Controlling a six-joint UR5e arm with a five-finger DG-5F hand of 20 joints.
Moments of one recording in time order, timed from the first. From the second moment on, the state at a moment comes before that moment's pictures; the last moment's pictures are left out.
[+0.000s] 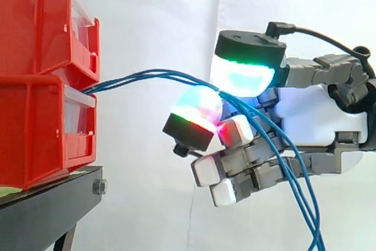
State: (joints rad) arm 0.10 -2.26 -1.22 -2.78 -1.45 -0.01
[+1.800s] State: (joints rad) arm 0.08 -2.25 -1.22 -2.81 -1.48 -0.05
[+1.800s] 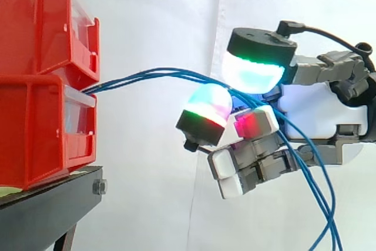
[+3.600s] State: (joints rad) arm 0.05 -2.21 -1.22 -2.88 -1.48 -0.14
